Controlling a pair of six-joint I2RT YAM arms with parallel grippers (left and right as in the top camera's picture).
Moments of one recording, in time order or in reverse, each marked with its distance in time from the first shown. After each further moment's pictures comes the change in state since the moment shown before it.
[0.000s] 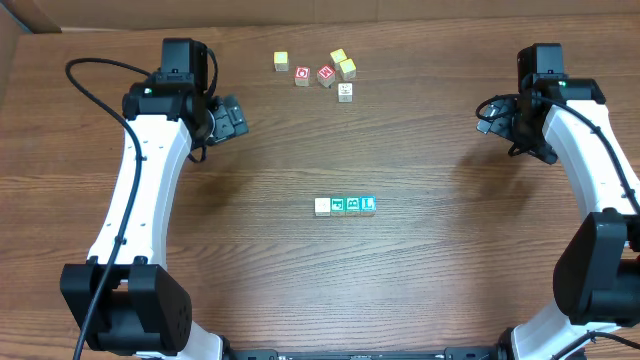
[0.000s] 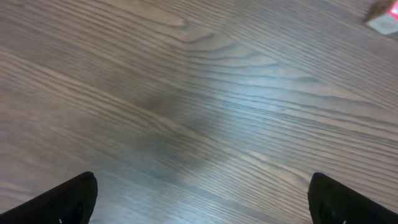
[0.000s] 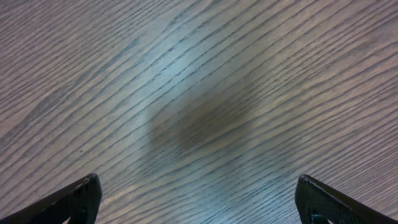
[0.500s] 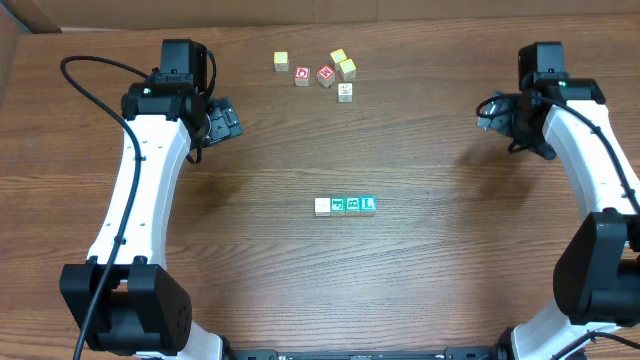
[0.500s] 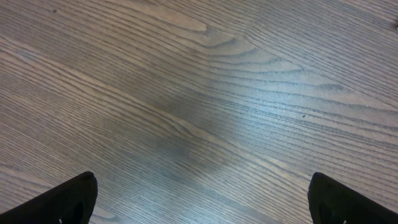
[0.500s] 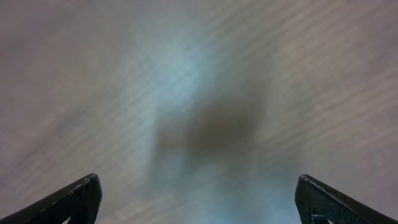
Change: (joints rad) left arm 0.005 0.000 0.000 -0.010 -0.056 0.000; right arm 0.000 0.000 0.000 0.092 -0.017 0.000
